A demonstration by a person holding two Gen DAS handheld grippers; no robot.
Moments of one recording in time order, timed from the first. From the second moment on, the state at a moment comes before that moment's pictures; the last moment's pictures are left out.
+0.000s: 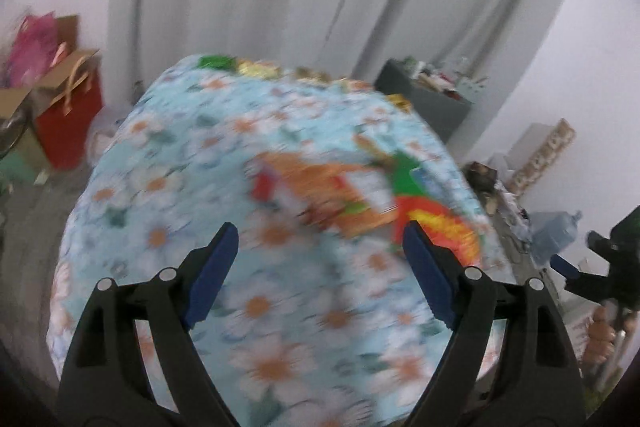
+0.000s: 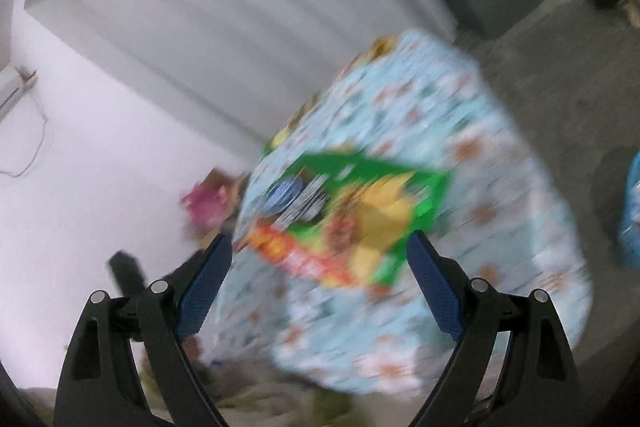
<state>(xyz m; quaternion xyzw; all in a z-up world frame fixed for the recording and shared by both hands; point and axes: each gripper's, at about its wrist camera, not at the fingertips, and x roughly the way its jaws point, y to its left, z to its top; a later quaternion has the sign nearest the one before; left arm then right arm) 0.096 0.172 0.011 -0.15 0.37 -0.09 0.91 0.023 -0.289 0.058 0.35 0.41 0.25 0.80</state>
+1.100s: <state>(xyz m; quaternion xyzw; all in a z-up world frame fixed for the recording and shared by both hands) 0.105 0.180 -0.033 -0.12 0.37 -0.14 0.91 0.051 -0.279 -0.102 0.71 0.39 0.17 0.56</state>
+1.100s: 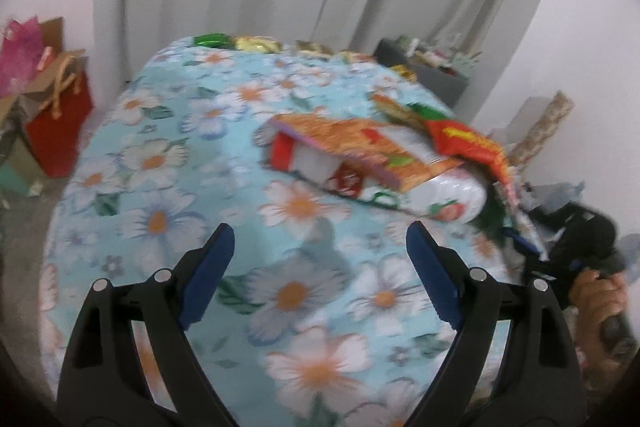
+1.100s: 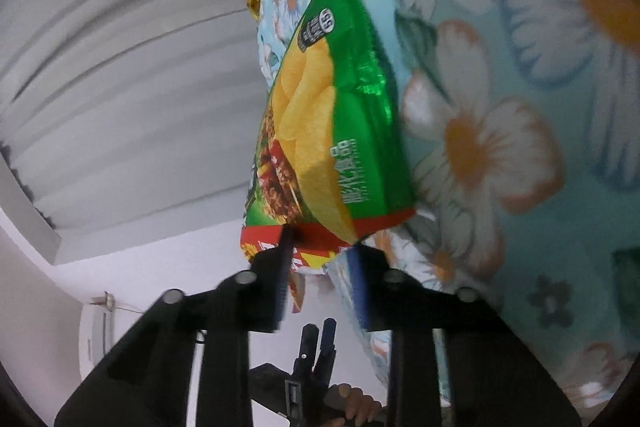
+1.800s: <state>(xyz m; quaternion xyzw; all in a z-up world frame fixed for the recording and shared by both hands) 0.170 0.182 -0.069 -0.39 0.41 -0.26 0.78 0.040 -0.302 -0.126 0.73 0.38 0.18 0.53</state>
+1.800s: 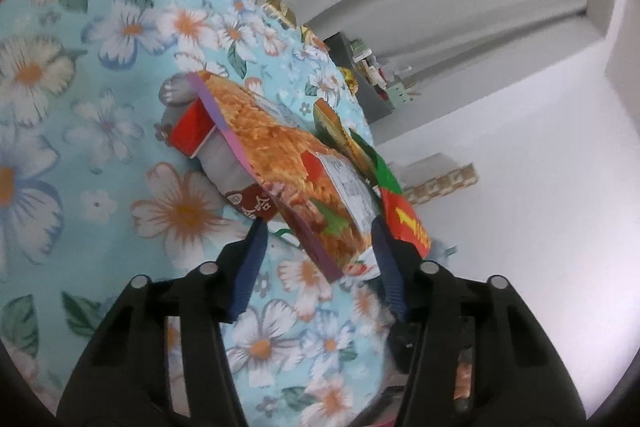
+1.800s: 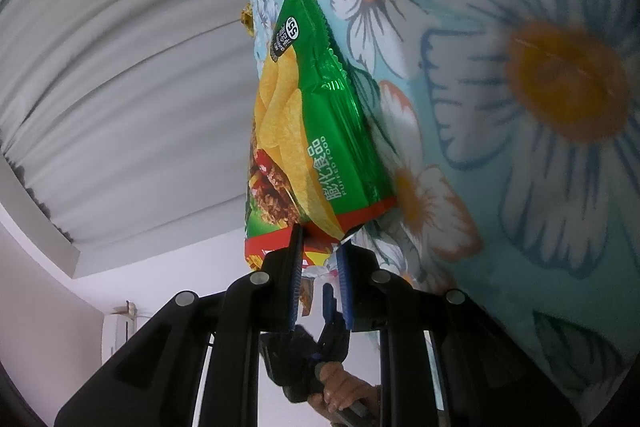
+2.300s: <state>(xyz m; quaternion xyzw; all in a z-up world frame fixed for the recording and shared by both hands) 0.168 0.176 -0.059 -0.37 0.40 -0.25 0.80 0.044 -0.280 -0.129 0.75 0.37 0.22 0.50</state>
